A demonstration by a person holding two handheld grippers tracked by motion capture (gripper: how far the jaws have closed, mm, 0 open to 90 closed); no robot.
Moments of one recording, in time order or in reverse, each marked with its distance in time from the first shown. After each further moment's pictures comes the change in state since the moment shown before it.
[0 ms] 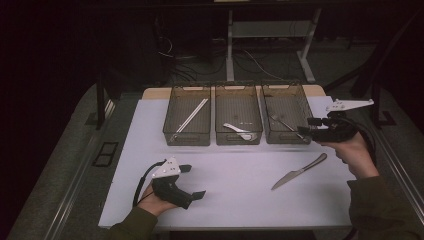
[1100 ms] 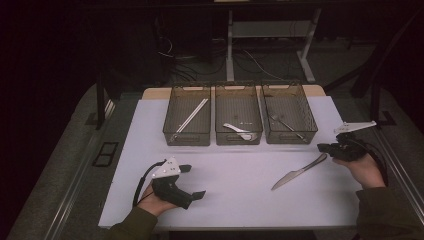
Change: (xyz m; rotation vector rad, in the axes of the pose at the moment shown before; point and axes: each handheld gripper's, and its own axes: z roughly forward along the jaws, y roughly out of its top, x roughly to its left) left arm 0.000 0.000 0.000 0.001 0.002 0.001; right arm -0.038 -0.072 0.006 0.206 -0.120 0.030
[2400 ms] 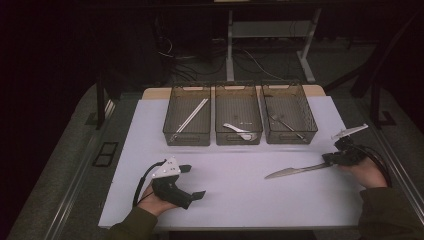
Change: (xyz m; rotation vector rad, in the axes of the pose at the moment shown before) left arm 0.000 0.000 0.000 0.002 0.000 -0.001; right arm -0.010 -0.020 0.013 0.203 -0.020 0.014
